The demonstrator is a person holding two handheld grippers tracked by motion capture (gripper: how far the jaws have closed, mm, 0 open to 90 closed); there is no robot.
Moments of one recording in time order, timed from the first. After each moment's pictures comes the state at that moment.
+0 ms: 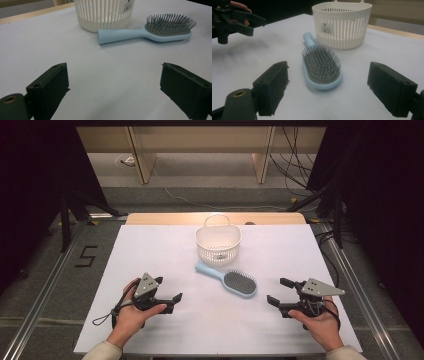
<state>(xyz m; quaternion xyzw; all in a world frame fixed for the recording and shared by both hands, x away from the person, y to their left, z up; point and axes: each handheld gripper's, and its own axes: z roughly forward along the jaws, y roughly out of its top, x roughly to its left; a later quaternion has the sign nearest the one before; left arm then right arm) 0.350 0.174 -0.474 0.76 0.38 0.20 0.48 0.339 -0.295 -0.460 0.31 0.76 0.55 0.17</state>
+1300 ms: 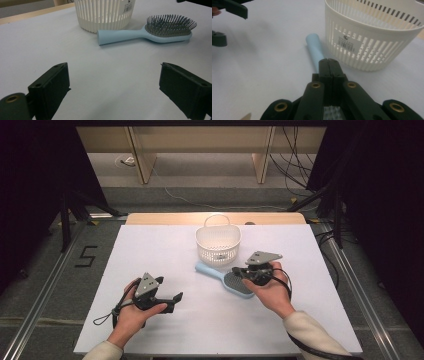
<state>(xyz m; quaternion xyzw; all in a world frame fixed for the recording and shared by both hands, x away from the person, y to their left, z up) 0.351 0.173 -0.474 0.76 0.38 0.20 0.48 0.407 -0.171 -0.427 0.31 0.83 0.43 0.16</state>
